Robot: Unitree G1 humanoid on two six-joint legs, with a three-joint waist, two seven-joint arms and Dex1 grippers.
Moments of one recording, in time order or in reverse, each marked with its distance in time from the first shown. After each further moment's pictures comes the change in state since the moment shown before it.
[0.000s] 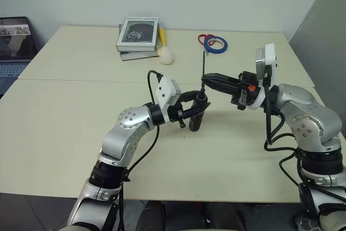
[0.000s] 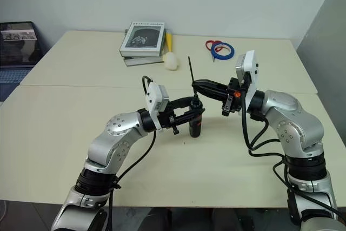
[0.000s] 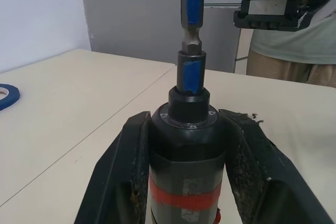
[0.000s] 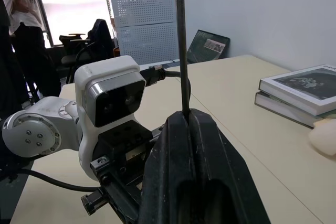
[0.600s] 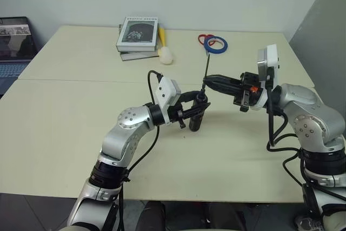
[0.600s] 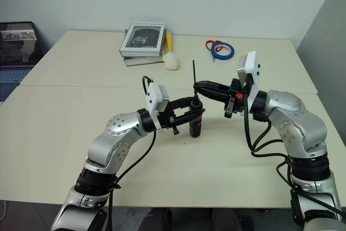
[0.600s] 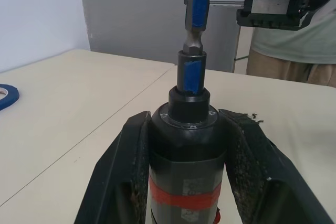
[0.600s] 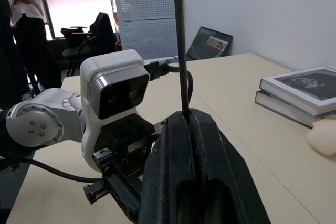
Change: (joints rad) left arm 0.001 0.001 -0.001 -0.001 0.000 0.000 -0.002; right arm 0.006 -0.031 0.006 -0.003 -0.010 -0.021 0.031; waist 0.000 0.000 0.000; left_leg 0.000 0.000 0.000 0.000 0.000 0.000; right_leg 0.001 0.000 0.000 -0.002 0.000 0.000
